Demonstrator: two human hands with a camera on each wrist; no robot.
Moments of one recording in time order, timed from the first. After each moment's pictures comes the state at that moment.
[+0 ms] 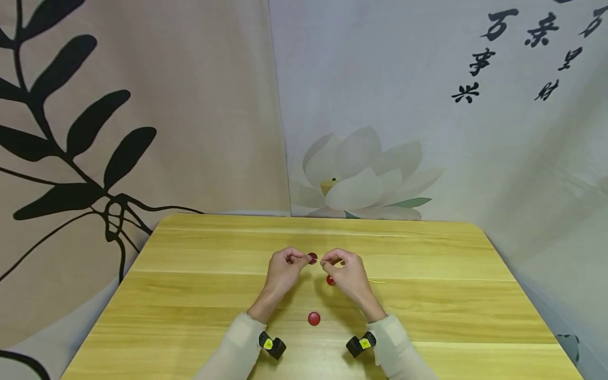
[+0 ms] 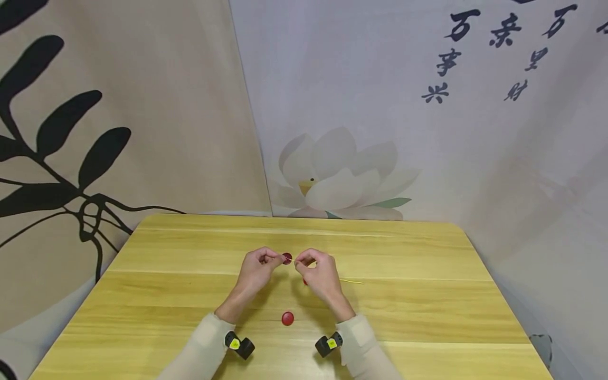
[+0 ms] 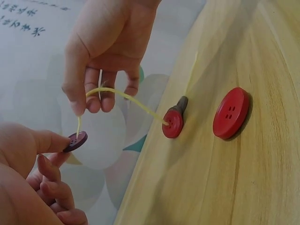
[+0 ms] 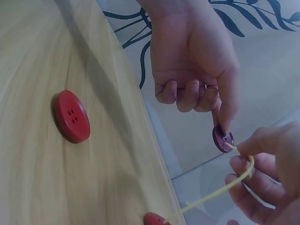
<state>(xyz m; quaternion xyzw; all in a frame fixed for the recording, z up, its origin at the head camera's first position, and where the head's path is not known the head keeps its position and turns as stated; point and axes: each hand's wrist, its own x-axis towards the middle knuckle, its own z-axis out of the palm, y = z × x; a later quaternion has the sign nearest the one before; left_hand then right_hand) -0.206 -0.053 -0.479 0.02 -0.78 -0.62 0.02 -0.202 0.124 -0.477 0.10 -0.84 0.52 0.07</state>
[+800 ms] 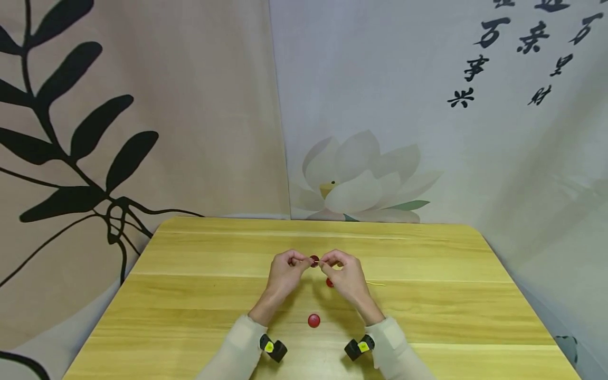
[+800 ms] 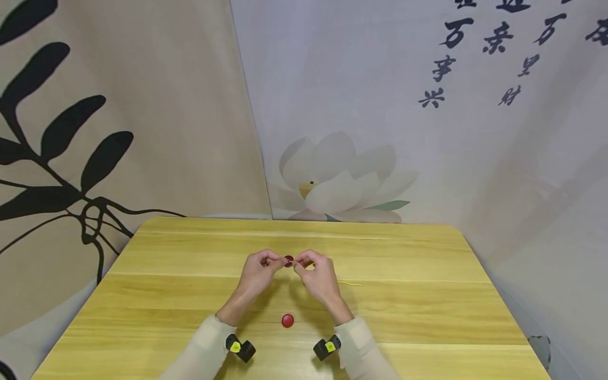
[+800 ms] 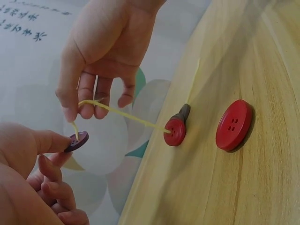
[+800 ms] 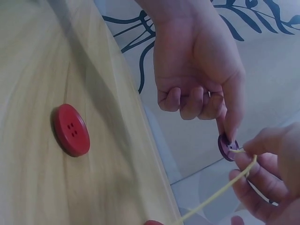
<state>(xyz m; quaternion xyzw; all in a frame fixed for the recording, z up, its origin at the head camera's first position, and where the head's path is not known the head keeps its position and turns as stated) -0.201 -0.050 -0.472 0.01 -0.78 -0.62 0.01 -0.197 0.120 -0.474 0.12 -0.83 0.54 0.09</state>
